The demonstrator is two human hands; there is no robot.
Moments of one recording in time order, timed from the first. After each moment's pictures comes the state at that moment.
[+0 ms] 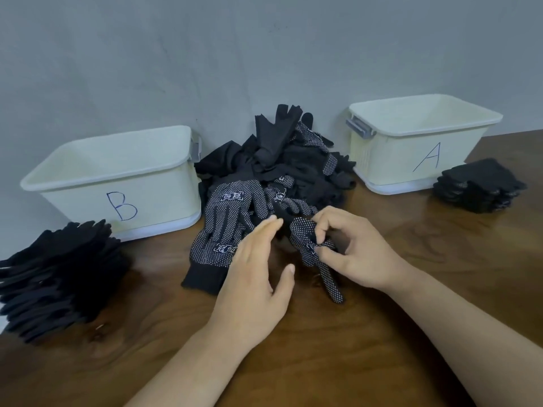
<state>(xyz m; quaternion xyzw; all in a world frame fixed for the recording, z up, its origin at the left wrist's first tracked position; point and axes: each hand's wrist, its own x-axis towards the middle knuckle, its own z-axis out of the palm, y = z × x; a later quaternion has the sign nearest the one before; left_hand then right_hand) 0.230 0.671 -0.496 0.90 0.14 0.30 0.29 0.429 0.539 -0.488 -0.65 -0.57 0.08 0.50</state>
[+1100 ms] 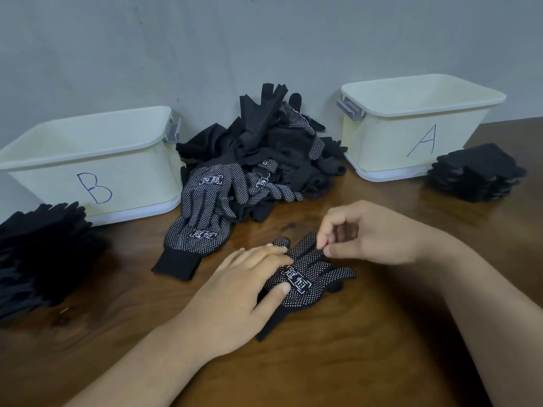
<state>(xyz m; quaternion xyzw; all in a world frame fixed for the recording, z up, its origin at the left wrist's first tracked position) 0.228 0.660 -0.507 0.98 0.08 0.10 0.17 0.471 0.494 -0.459 -0.71 -0.56 0.26 0.33</state>
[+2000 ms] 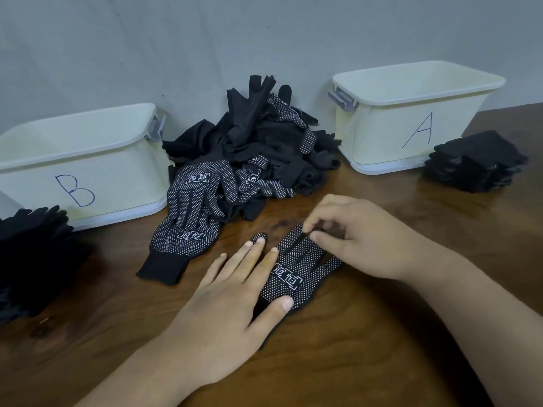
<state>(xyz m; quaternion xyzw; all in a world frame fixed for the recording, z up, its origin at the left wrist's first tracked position) 0.225 0.638 -0.499 0.98 0.15 -0.01 0.10 0.458 0.495 -0.477 -0.76 -0.57 0.08 0.30</state>
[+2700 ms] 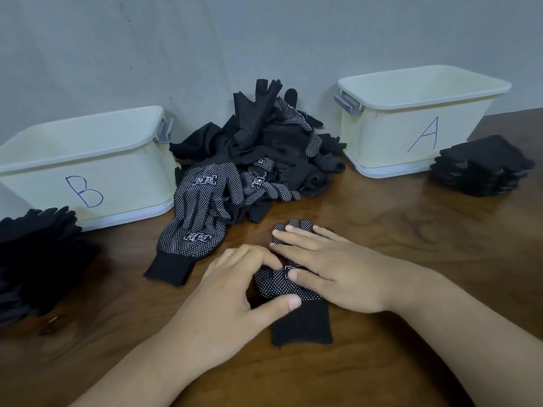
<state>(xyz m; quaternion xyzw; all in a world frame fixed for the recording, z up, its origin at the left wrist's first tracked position) 0.224 0.652 -0.494 0.95 0.13 0.14 0.26 0.423 0.510 -0.491 -0.73 -0.66 0.15 0.06</state>
